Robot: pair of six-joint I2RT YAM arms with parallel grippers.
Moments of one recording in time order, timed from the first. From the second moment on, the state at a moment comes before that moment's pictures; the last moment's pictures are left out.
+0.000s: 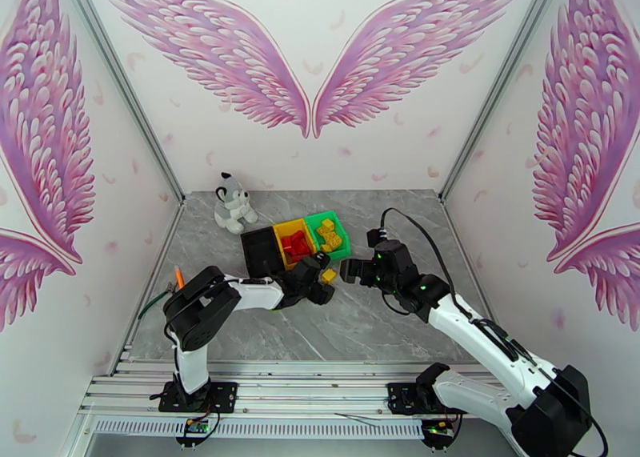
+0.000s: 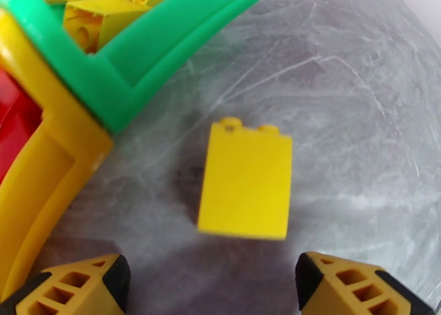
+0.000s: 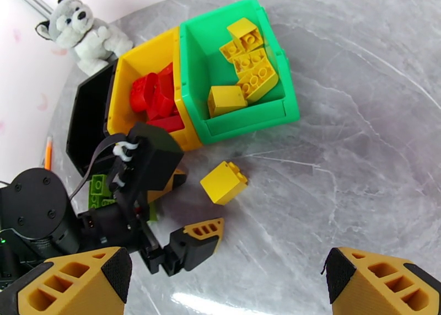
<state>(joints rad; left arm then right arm) -0.82 1.94 1.02 0.12 -0.05 -0.22 0.52 1.09 0.86 -0.47 0.02 0.50</state>
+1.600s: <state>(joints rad) -0.73 1.93 1.44 0.00 -0.09 -0.21 0.50 1.05 0.85 -0.47 0.02 0.50</state>
